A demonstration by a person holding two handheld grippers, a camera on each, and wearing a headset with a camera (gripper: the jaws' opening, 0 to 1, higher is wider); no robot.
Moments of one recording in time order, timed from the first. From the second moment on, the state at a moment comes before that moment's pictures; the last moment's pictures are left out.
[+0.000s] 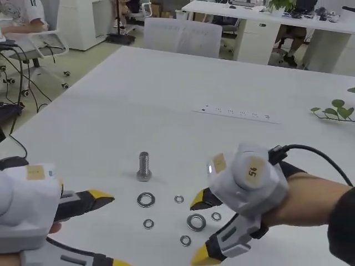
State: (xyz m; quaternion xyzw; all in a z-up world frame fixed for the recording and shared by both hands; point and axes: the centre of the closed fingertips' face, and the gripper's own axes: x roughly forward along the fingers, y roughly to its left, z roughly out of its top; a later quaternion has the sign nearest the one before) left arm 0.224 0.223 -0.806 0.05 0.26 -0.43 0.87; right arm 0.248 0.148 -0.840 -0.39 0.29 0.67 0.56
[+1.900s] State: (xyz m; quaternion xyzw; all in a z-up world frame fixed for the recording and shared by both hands) left arm 0.219 0.218 -0.804 0.05 0.25 -0.44 0.86; right arm 0.255 0.149 -0.879 -0.52 0.34 0.65 0.45
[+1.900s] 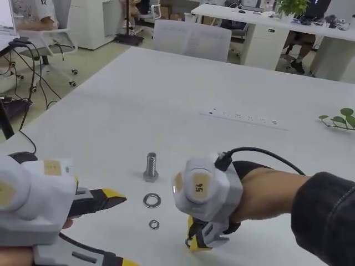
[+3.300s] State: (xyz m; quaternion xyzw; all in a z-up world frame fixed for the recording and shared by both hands) left arm 0.227 0.204 -0.796 0.07 0.24 -0.47 0.85; right arm 0.280 0.096 -0.805 -0.47 0.35 0.60 0.54
